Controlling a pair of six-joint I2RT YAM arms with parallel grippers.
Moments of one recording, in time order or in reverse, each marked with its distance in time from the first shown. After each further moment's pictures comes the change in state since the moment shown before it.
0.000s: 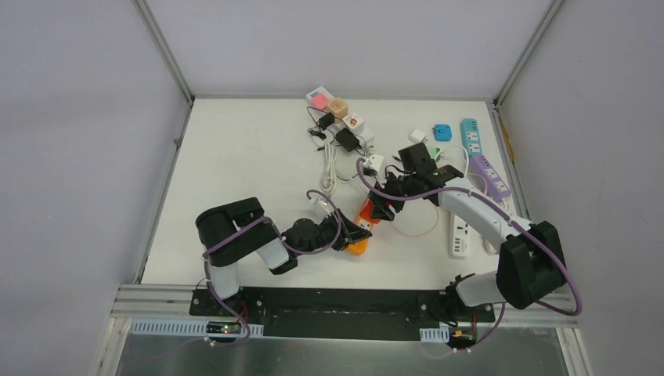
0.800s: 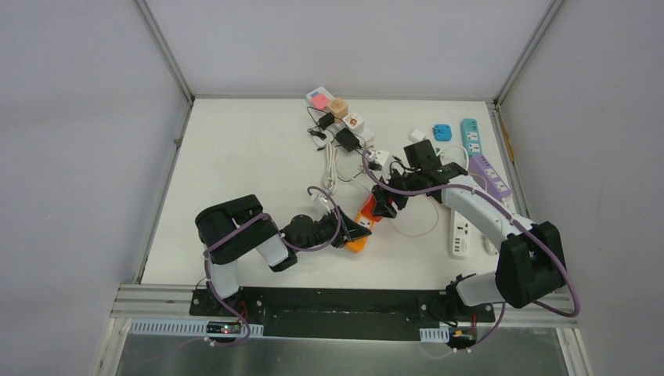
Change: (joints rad) left arm 0.045 0.021 0.016 0.023 0.081 0.027; right arm -0.051 0.002 0.011 -0.016 -0.026 0.038
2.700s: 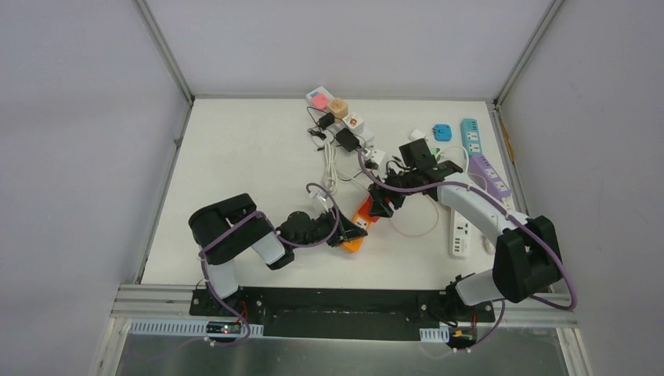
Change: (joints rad) left arm 0.042 -0.029 -0.013 -0.047 0.066 0.061; right arm 0.030 0.037 0.022 0.000 0.026 0.043
